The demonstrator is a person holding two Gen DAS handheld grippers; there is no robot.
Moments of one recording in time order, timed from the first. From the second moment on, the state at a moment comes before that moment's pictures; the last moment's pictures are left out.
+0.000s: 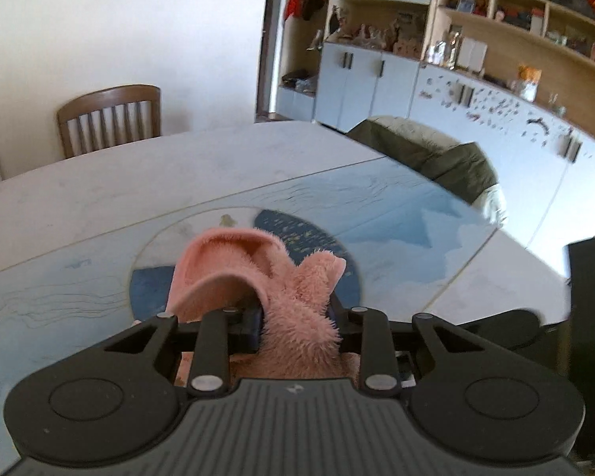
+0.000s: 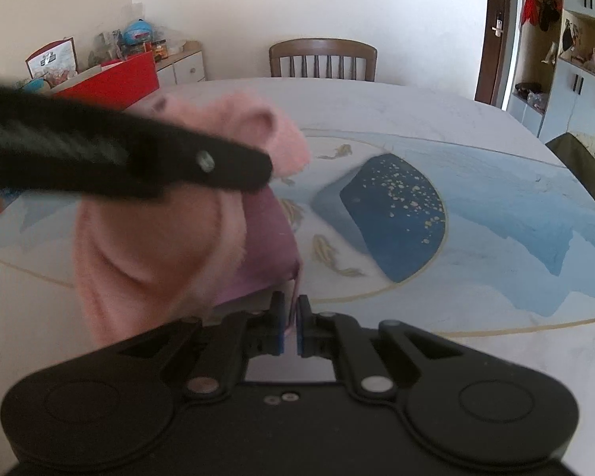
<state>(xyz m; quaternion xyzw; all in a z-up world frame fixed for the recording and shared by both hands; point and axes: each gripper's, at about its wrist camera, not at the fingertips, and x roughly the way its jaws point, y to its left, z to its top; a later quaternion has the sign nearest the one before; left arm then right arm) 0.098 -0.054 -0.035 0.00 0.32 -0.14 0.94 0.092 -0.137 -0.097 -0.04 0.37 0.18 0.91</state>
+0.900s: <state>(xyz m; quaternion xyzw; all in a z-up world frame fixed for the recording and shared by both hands) 0.043 0.007 -0.057 0.07 0.31 -0.20 0.93 0.090 -0.140 -0.101 -0.04 0.38 0.19 0.91</state>
